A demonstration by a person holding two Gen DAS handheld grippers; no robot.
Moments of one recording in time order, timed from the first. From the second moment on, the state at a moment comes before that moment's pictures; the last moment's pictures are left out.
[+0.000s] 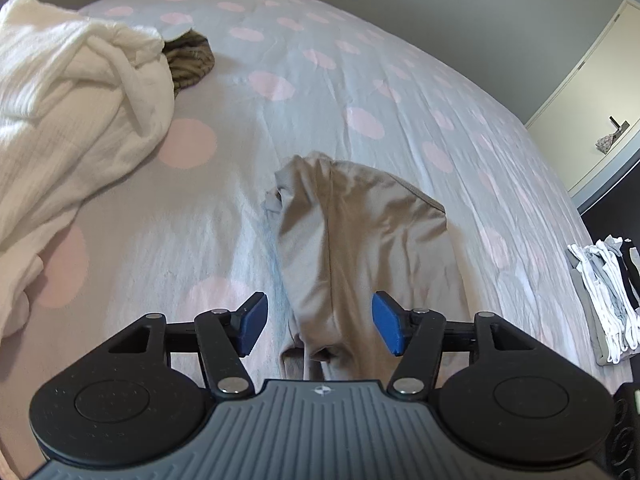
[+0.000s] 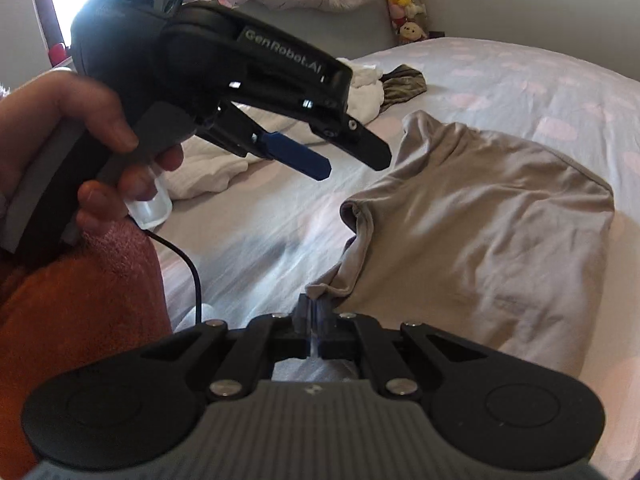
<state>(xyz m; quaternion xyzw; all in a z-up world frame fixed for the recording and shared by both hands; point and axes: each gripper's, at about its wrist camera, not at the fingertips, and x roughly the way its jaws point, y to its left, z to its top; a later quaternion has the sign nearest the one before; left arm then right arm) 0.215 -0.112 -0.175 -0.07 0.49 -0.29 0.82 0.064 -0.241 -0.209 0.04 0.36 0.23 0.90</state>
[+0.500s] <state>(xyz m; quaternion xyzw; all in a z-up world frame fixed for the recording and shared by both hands) 0.217 -0.120 -0.198 -0.05 0.56 -0.30 0.77 0.052 -0.241 -0.209 0.05 0.39 0.25 0.89</state>
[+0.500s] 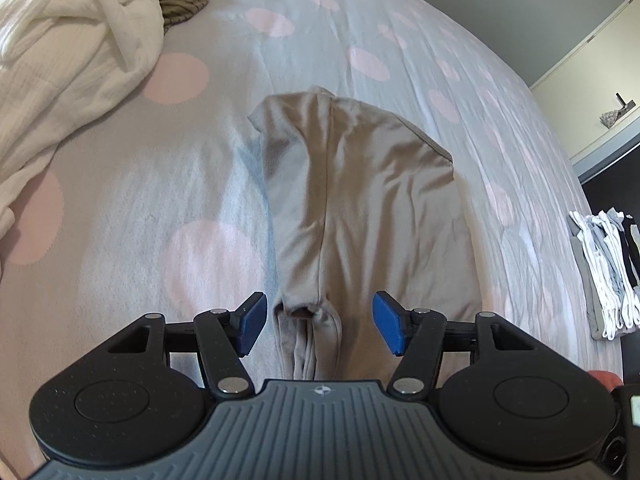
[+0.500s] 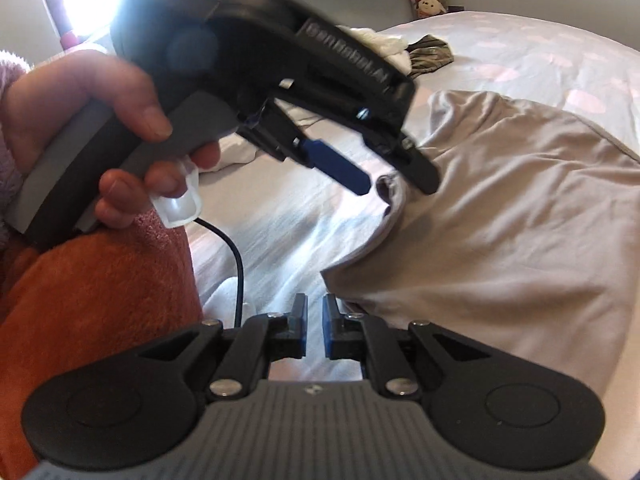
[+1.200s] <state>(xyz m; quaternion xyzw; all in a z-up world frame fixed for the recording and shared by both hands) 0.220 -0.134 -0.228 0.00 0.64 -0.28 0.72 0.065 -0.368 -0.227 0.22 0.49 0.06 0.84</state>
